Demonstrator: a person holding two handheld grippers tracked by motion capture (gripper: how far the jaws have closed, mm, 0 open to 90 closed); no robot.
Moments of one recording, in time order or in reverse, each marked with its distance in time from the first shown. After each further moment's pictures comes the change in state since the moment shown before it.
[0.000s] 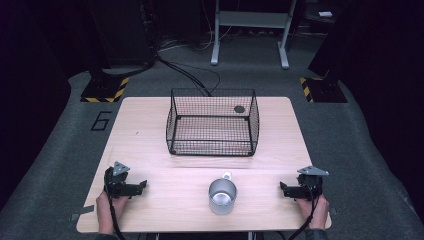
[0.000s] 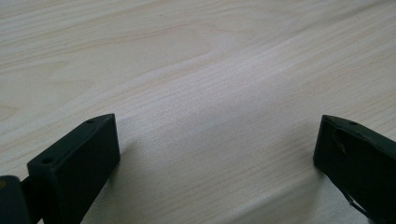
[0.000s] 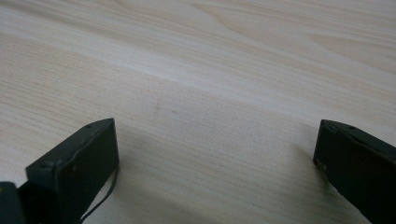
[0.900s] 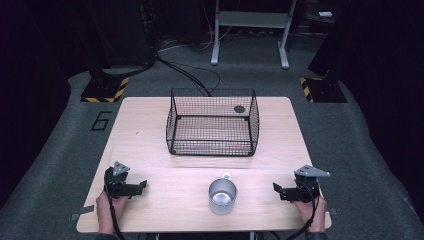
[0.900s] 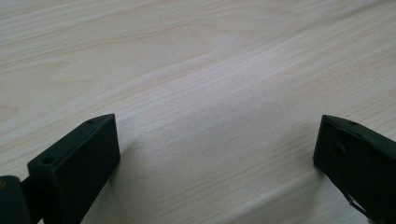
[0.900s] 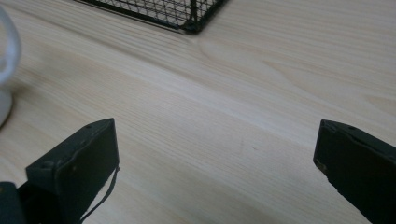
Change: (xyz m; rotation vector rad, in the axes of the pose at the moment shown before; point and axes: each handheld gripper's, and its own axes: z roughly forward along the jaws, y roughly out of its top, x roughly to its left) left arm 0.000 0.000 -0.001 0.008 -0.003 0.002; right arm 0.029 0.021 -0.034 -0.084 0.160 -0.069
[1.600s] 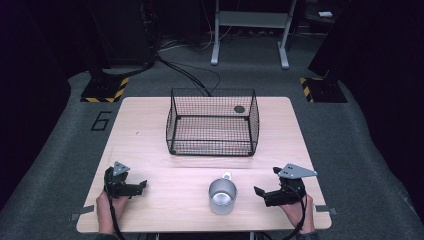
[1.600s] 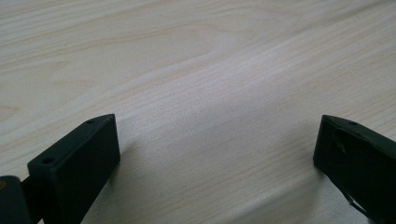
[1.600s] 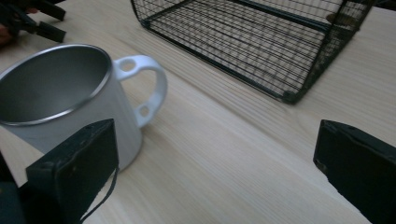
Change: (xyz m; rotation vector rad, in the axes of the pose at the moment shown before) left arm 0.000 0.000 0.000 -0.004 0.002 -0.001; right arm 0.065 0.040 -0.018 -0.091 0.204 -0.142
